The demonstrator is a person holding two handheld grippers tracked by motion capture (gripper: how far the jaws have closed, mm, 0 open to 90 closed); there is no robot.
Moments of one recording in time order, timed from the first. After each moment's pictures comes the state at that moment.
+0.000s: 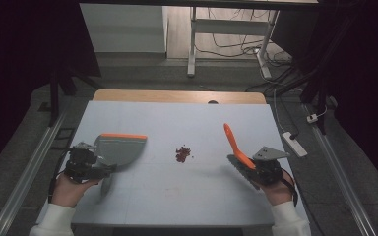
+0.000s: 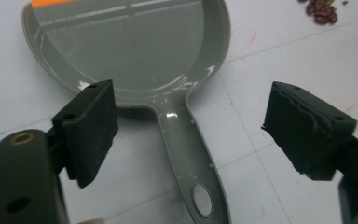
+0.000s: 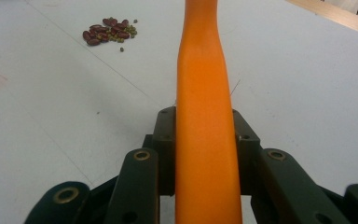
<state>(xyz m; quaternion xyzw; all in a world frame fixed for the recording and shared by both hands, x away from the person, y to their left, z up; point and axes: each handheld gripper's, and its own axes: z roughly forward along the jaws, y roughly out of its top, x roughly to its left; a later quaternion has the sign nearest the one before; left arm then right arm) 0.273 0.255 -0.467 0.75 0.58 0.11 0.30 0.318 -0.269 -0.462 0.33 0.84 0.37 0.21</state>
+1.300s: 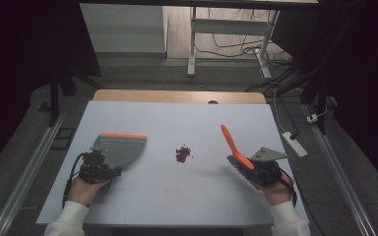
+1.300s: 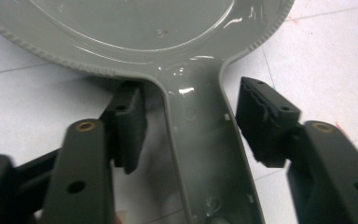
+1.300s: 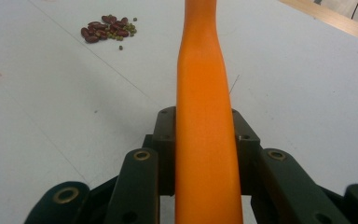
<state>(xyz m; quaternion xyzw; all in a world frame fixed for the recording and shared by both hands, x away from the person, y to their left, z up) 0.297 0.247 -0.519 0.74 0.62 0.05 0.26 0.317 -0.266 -0.464 0.32 0.84 0.37 0.22</state>
